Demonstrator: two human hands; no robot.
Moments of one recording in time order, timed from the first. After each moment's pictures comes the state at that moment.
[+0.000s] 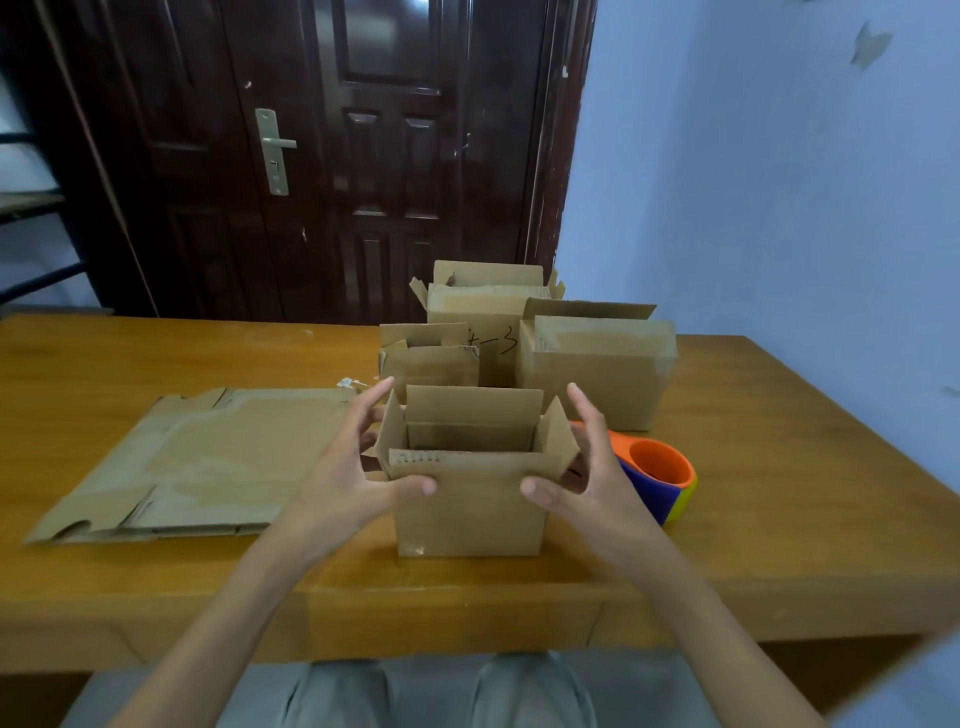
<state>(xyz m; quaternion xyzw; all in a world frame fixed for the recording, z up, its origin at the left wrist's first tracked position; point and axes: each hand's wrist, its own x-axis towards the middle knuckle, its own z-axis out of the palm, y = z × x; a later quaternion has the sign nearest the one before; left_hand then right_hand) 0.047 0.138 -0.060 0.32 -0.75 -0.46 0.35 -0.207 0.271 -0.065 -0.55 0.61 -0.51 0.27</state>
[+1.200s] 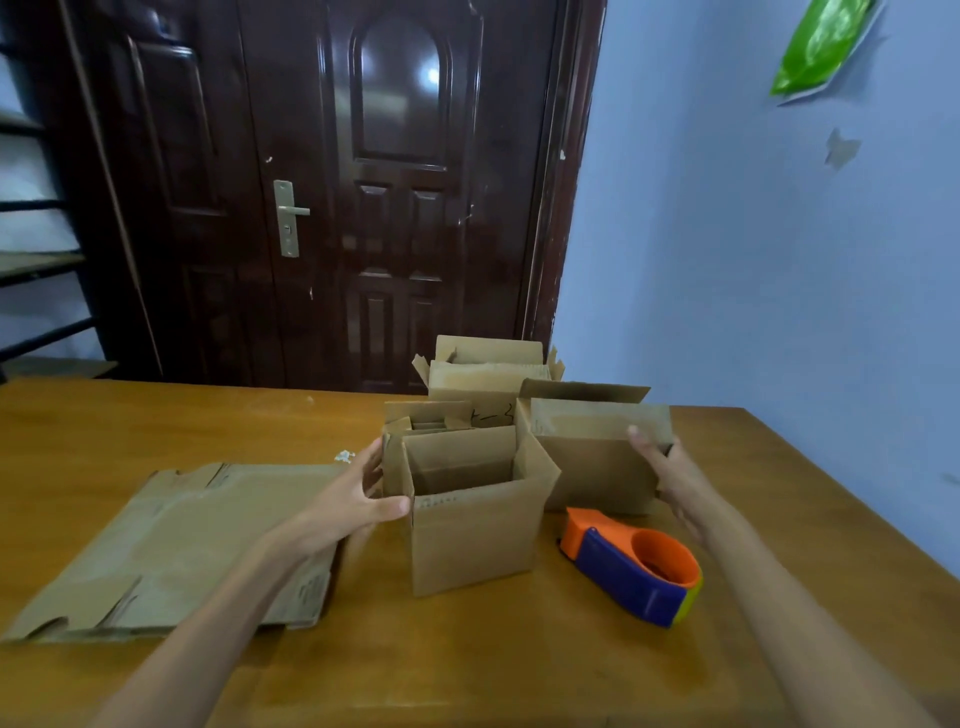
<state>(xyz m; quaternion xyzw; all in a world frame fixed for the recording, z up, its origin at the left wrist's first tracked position) 0.033 0.036 -0.056 0.32 -0.74 -0.54 0.23 -0.358 0.190 -0.027 -0.34 0.71 -0.54 0.28</state>
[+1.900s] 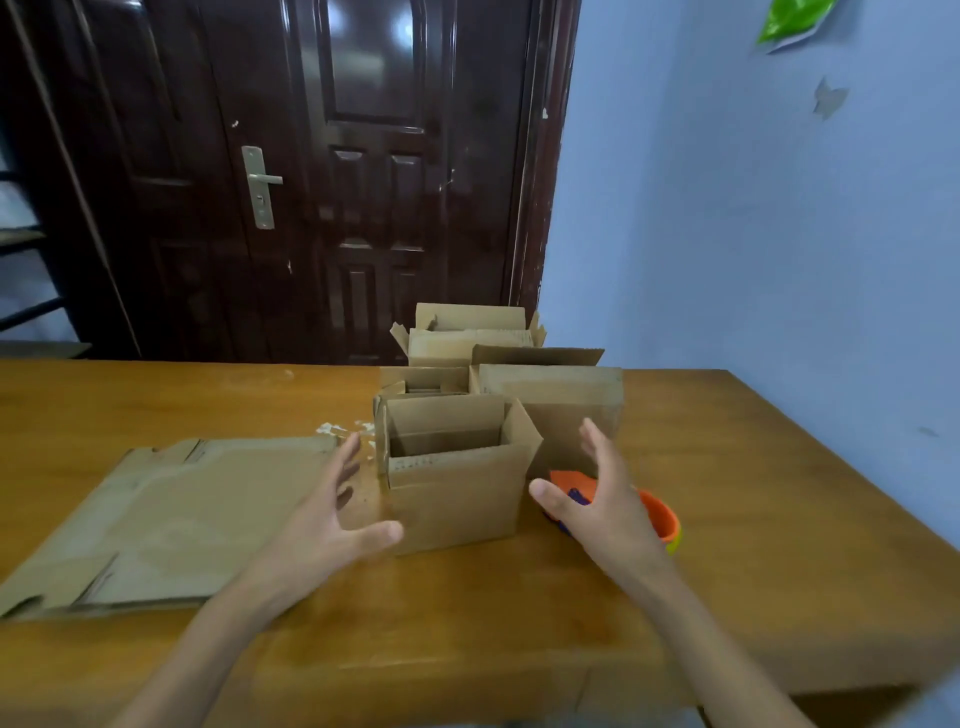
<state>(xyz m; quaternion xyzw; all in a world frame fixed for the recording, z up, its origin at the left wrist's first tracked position) 0.048 0.110 -0.066 0.36 -0.75 -0.47 0.28 -0.244 0.249 -0.050 -0.48 0.73 -0.46 0.17</state>
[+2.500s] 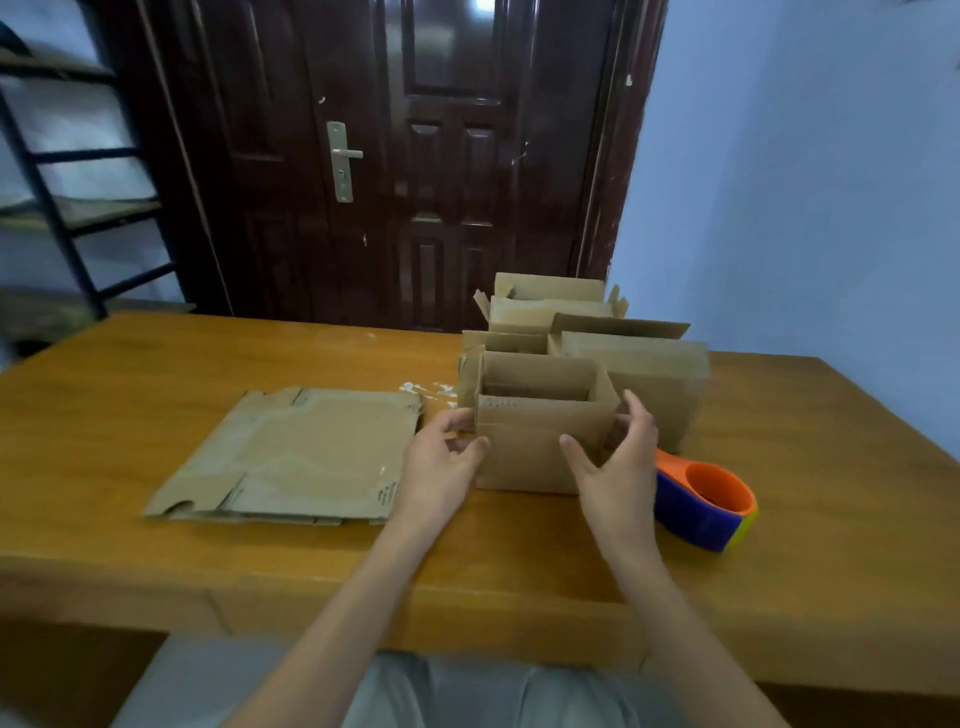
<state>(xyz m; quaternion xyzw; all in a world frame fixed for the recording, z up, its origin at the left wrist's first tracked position) 0.002 0.129 -0.062 0.48 -0.66 -0.40 0.42 -0.174 0.207 -0.072 -0.38 0.73 -0.57 0.06</state>
